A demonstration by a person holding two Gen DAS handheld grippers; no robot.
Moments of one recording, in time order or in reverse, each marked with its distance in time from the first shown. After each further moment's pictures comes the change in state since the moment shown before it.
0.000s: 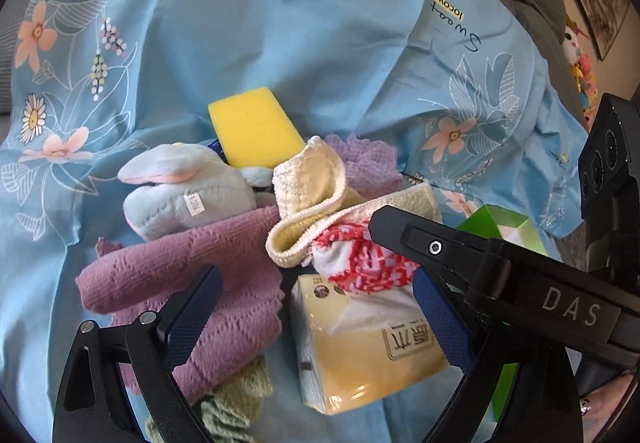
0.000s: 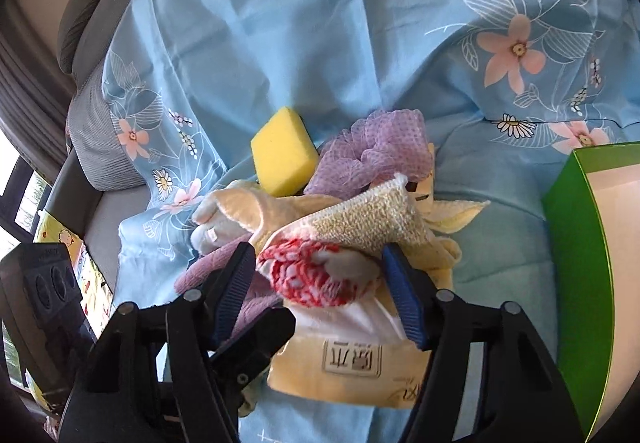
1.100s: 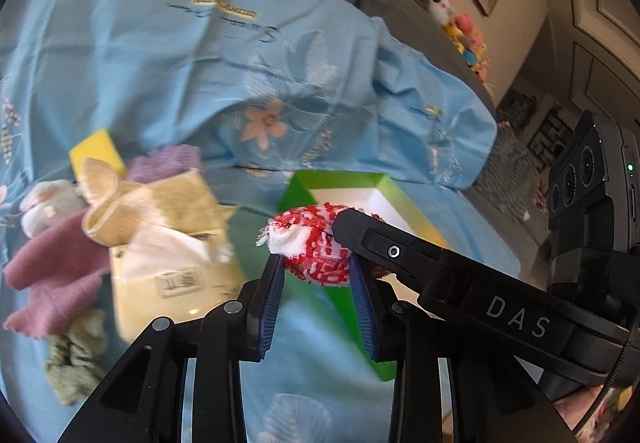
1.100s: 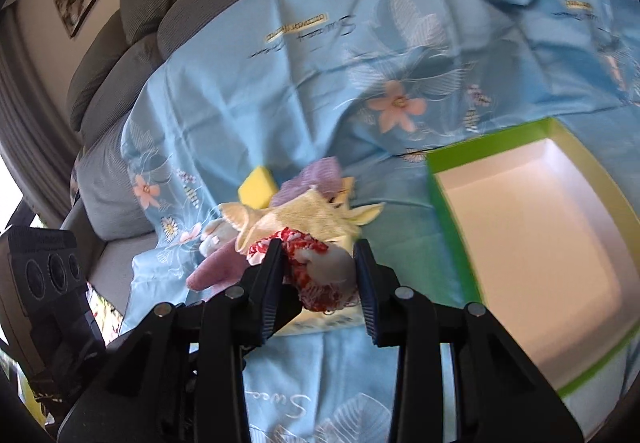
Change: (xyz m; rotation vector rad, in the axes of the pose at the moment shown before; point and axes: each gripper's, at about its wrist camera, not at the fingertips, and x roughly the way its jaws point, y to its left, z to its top) left arm -0.060 -0.141 -0.047 0.249 -0.033 -0.290; right arm -0.148 -0.045 -0.082 0.116 -0.319 -0.074
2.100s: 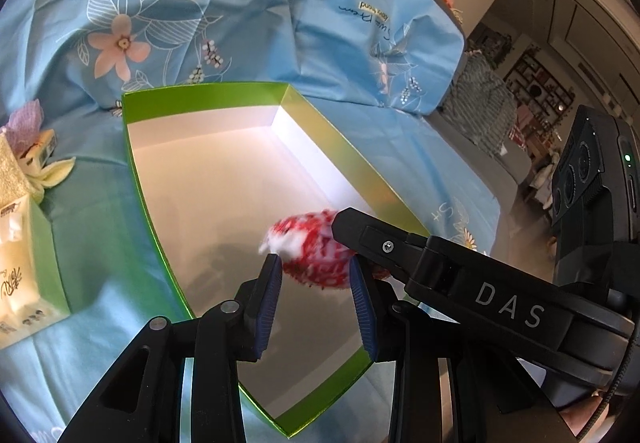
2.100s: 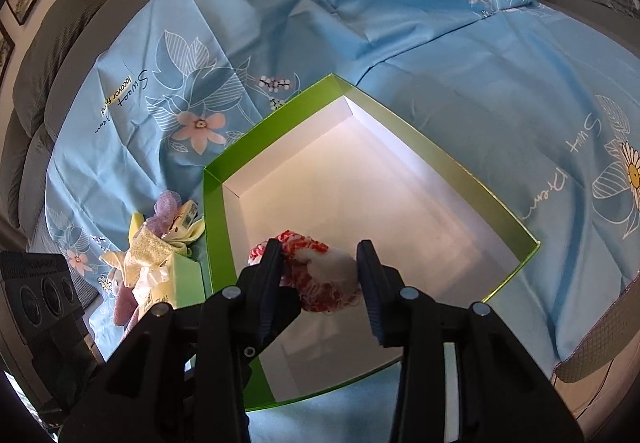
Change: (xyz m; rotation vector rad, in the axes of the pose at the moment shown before) left arm 0.110 -0.108 -0.030 0.075 0.232 -0.096; right arm -0.044 -0.163 -0.006 0.306 0.049 -0.222
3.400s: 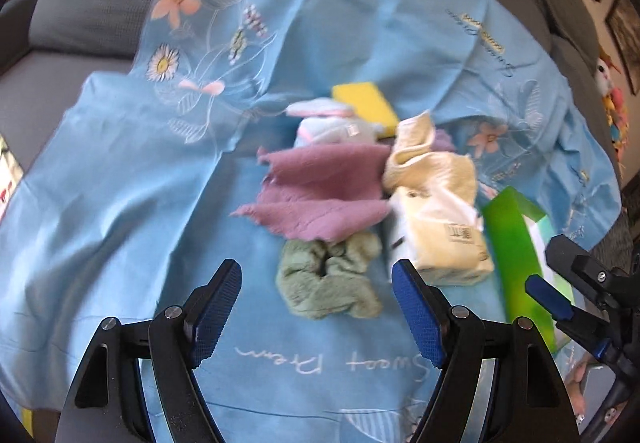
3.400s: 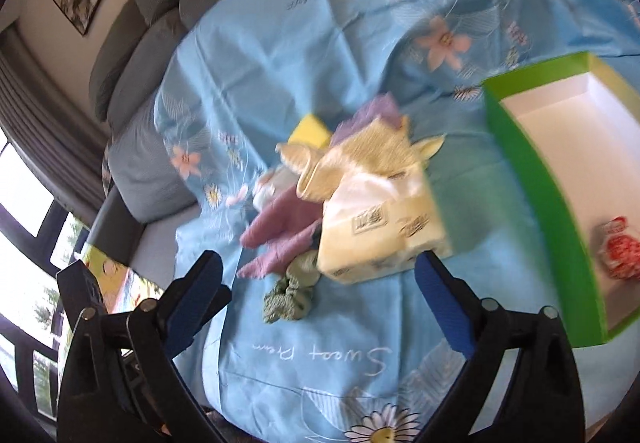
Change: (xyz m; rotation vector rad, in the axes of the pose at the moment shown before) left arm -0.214 0.240 -0.105 -0.528 -0.207 0.504; right arm 0.038 0.218 -0.098 -0.301 0.184 0.344
